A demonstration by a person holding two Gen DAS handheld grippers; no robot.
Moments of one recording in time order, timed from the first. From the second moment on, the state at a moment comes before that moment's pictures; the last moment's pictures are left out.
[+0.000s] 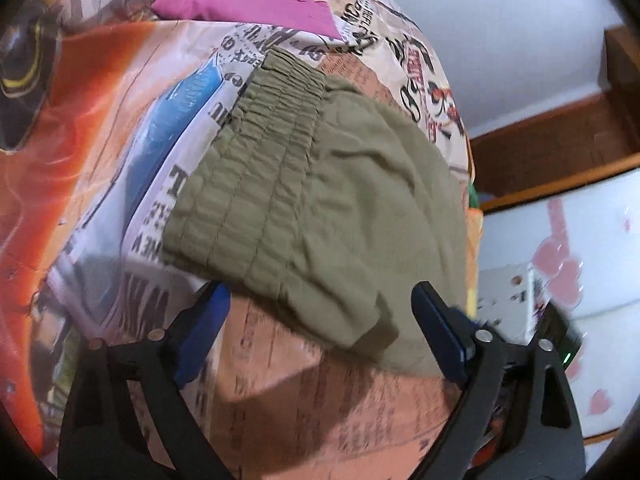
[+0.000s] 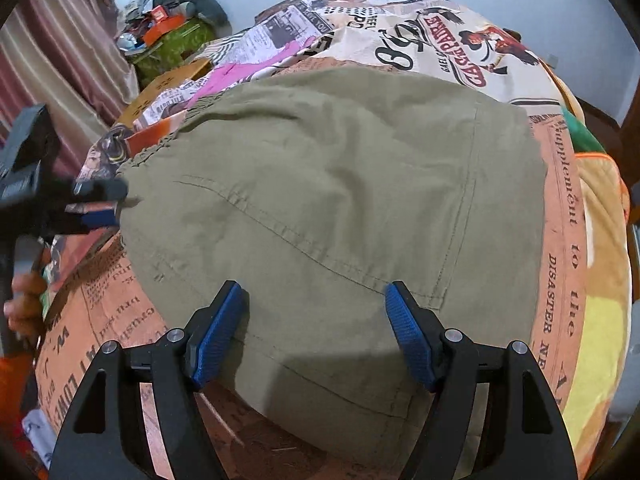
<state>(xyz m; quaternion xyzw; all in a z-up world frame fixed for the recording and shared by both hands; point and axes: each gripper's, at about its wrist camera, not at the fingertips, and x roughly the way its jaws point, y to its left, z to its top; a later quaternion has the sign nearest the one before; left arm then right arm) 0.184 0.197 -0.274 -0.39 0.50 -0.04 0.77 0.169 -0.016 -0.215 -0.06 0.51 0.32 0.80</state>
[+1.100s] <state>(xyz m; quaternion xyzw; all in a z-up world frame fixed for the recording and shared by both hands) 0.147 0.141 -0.181 -0.05 0.40 0.12 0.91 0.146 -0.062 -0.205 -0.02 0.51 0.29 0.81</state>
